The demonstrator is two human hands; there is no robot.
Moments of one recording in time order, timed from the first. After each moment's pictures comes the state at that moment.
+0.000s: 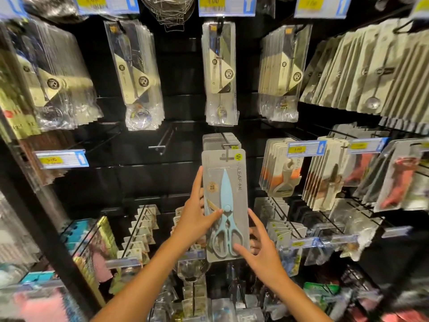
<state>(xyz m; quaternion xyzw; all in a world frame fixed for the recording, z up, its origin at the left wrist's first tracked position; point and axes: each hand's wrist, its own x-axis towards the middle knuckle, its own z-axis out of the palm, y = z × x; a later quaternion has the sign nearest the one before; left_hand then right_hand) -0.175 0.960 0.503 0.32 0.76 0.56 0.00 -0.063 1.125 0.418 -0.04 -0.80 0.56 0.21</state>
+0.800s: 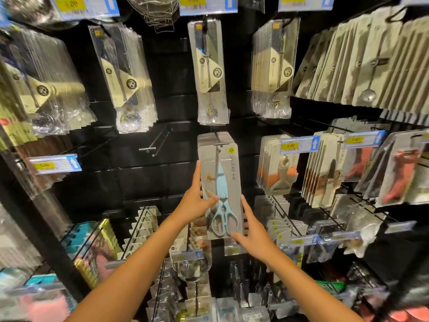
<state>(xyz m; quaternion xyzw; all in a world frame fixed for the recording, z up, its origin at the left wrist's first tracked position) -0.209 0.981 0.519 0.33 0.79 0.51 0.07 -0.106 1.156 0.425 -0.01 -0.87 0.48 0.13</state>
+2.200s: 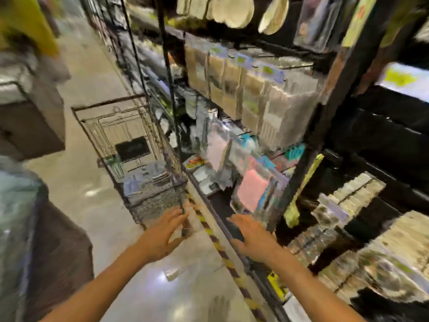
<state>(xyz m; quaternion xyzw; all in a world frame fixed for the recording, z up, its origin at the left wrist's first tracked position) 0.118 0.470 0.277 -0.13 0.97 0.19 0.03 -0.085 0.718 0.332 0.52 -0.83 0.11 -0.19</state>
